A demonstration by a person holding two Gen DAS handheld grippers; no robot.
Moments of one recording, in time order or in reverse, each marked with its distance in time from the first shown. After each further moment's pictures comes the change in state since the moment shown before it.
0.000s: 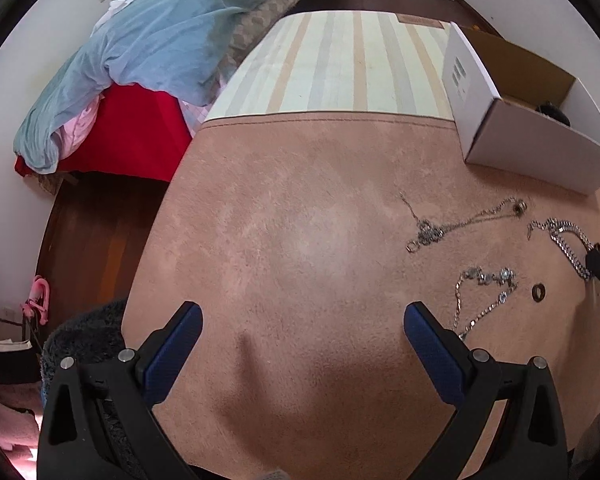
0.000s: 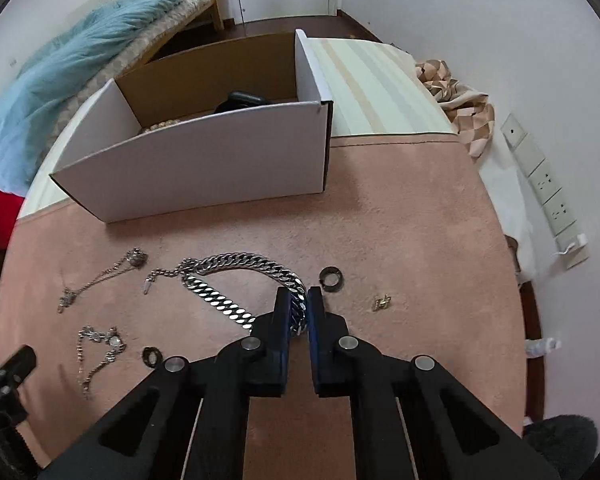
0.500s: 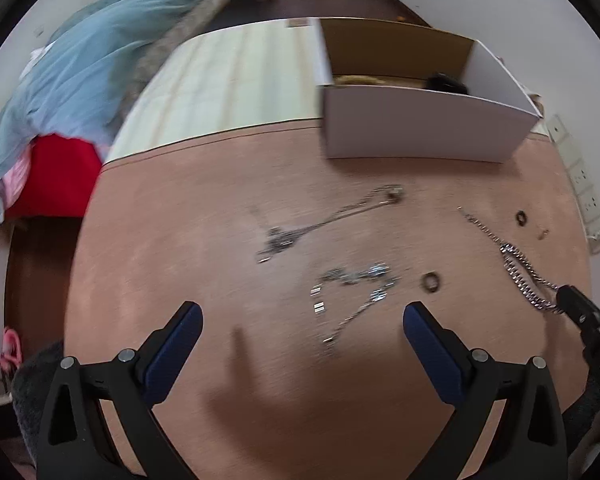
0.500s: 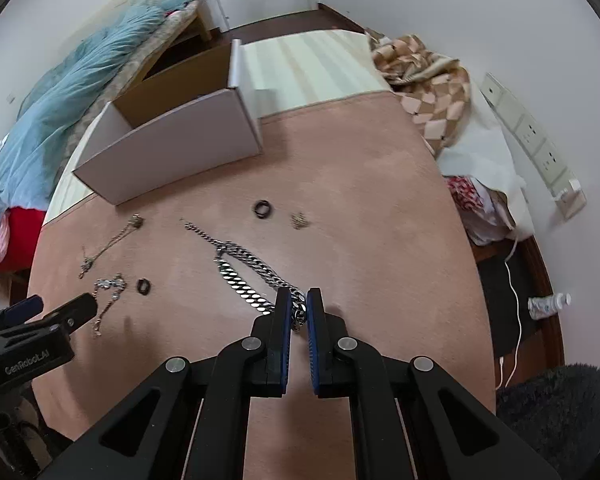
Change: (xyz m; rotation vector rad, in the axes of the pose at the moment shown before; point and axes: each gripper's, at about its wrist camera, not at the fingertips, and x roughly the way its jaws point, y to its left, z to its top) left arm -0.015 -0.073 0.001 0.165 -0.032 -0.192; right arm -0.040 -0.065 -0.045 0.125 0.016 0.063
